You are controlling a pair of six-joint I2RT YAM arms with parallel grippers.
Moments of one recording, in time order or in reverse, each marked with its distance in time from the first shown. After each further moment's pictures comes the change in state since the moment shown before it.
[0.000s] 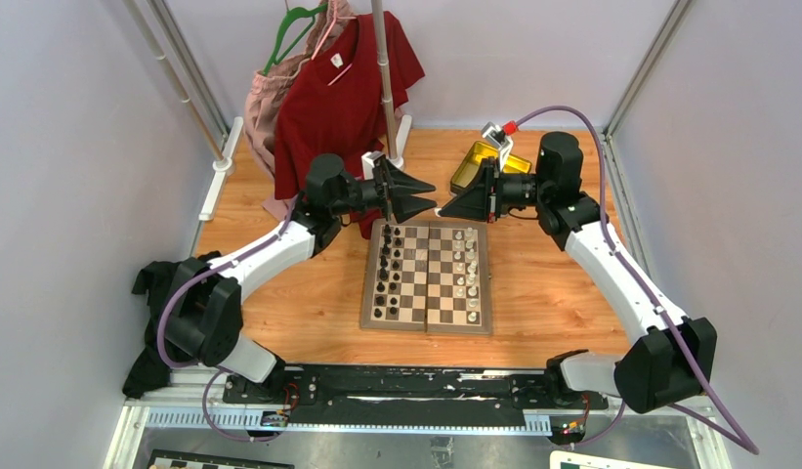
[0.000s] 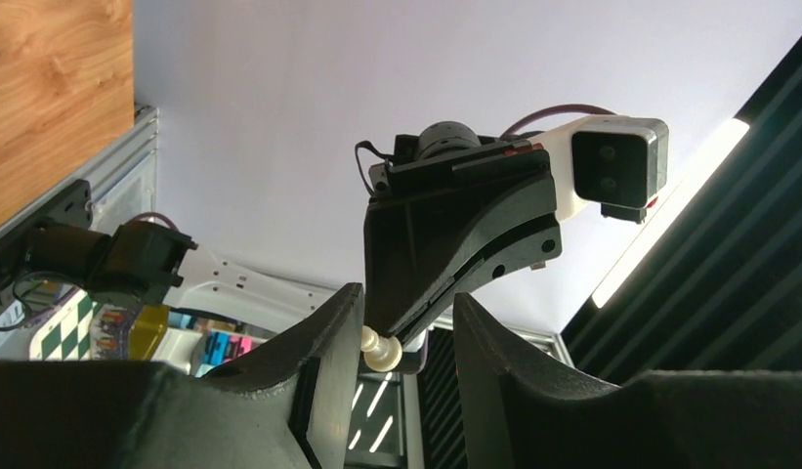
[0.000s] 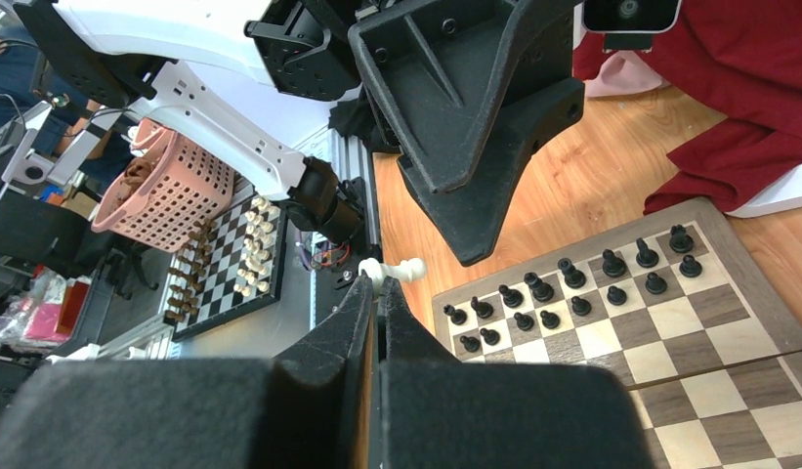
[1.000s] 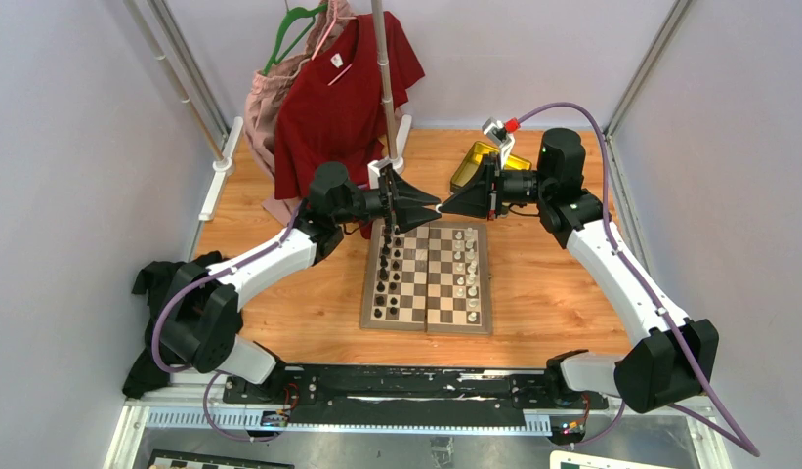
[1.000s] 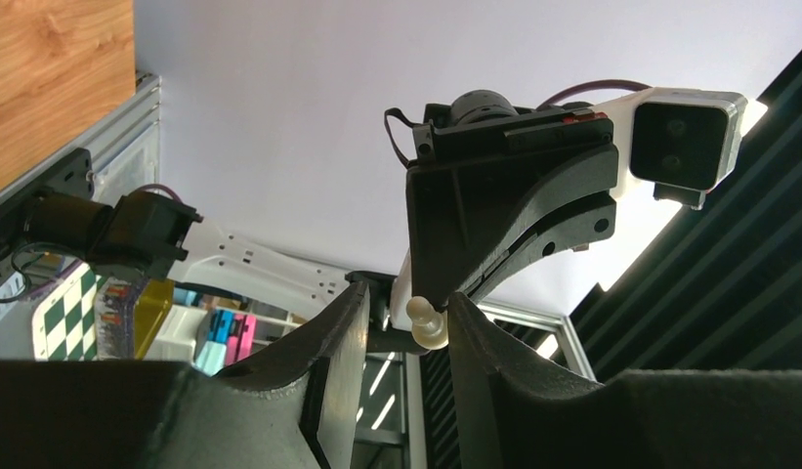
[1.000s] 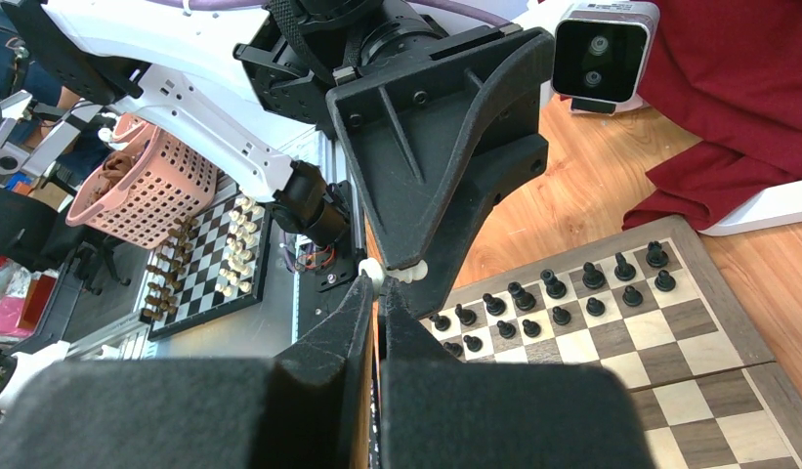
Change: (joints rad) left arm -0.047 -0.032 -0.043 0.012 -0.003 -0.005; right arm 0.002 -0.002 0.035 -0.029 0.010 -0.060
